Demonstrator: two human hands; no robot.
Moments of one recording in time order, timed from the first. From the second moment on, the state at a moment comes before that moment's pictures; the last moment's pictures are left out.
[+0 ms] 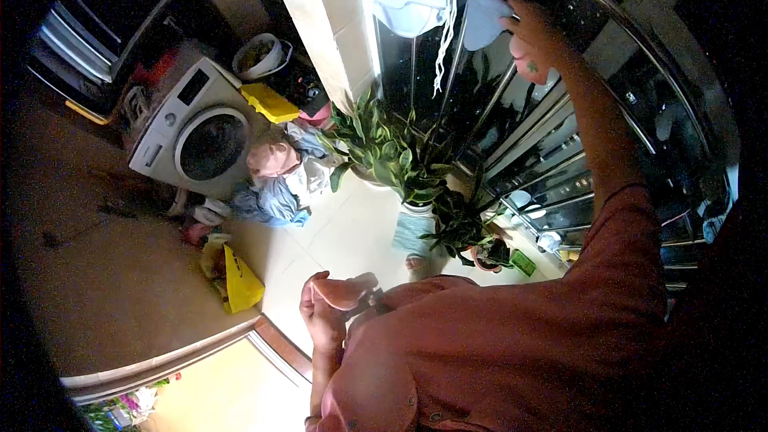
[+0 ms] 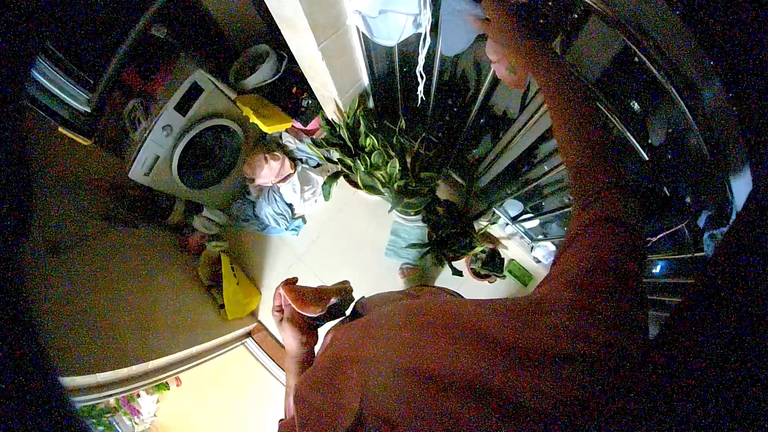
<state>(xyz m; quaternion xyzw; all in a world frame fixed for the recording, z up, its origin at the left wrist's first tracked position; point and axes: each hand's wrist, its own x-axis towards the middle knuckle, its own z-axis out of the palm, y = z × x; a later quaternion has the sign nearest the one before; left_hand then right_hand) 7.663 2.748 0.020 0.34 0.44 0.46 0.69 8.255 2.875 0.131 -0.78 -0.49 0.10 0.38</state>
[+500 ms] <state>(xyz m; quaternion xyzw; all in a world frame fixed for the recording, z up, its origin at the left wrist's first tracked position) 7.669 2.754 0.041 0.33 0.44 0.42 0.72 8.247 2.723 0.124 -0.80 -0.54 -0.23 0.12</state>
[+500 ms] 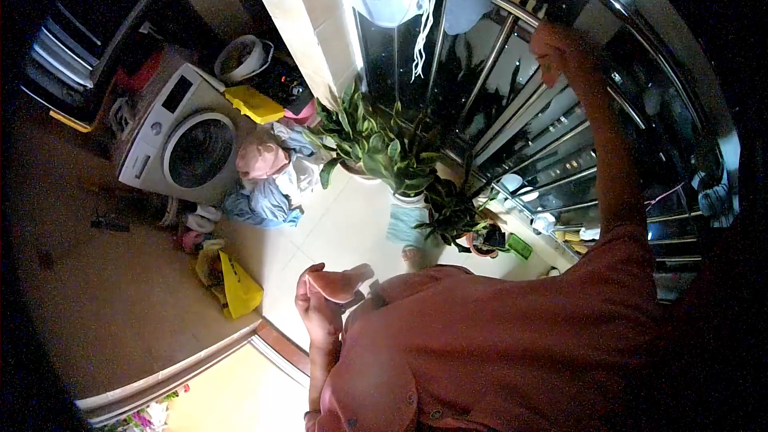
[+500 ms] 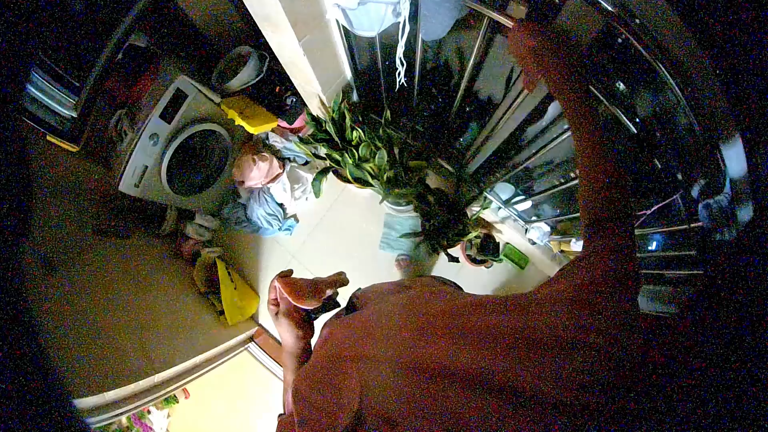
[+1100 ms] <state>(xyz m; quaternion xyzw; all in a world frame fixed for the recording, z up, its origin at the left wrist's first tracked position) 7.665 2.807 0.068 0.71 0.45 0.37 0.40 7.840 2.765 0.003 -0.33 -0.63 0.50 0.49</state>
